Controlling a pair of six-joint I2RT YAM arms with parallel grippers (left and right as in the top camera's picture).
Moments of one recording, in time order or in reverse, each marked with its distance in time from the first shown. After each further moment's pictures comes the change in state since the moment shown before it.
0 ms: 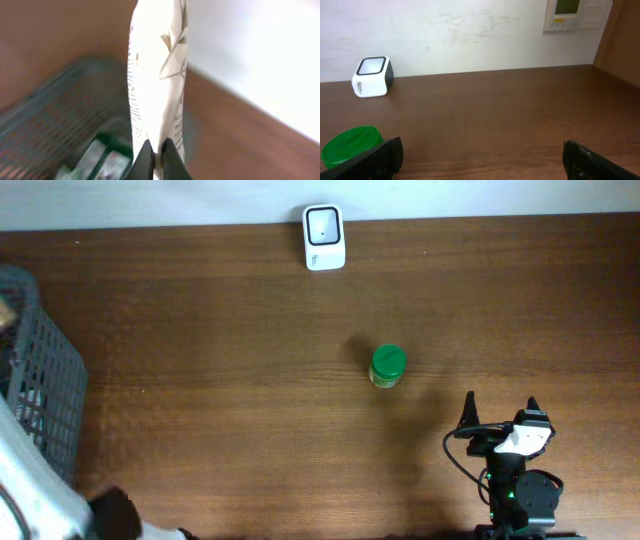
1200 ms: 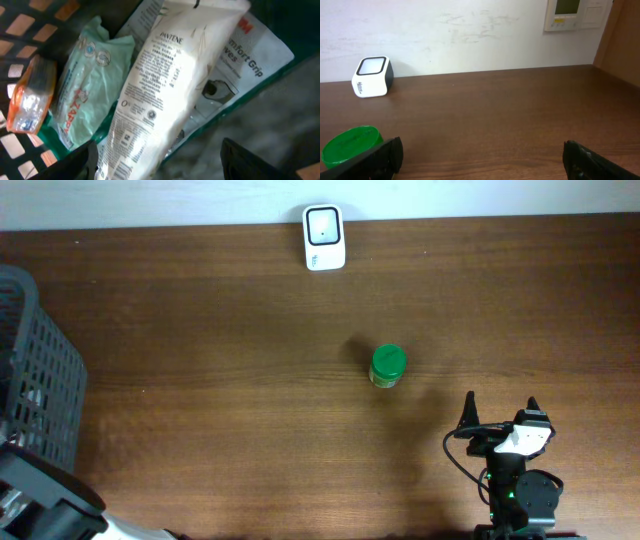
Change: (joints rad) left arm 0.352 0.138 -0.854 0.290 -0.105 0.039; right arm 0.000 0.000 0.000 0.000 0.000 0.000
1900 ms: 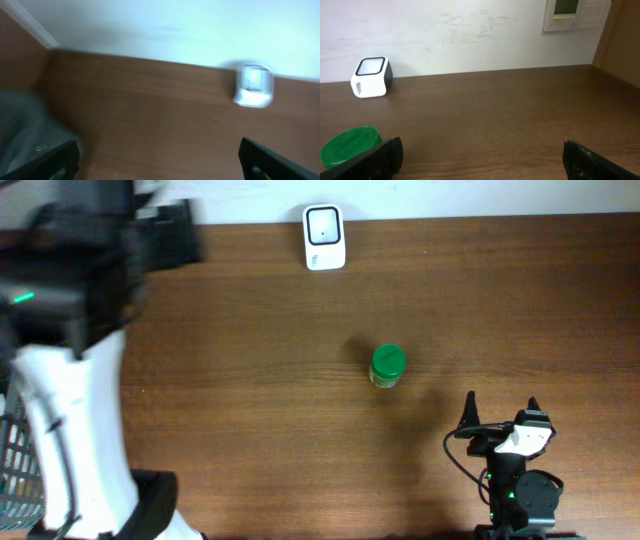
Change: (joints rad) left arm -0.960 -0.033 1.184 -0.635 0.016 -0.108; right arm 0.000 0.000 0.000 0.000 0.003 0.000
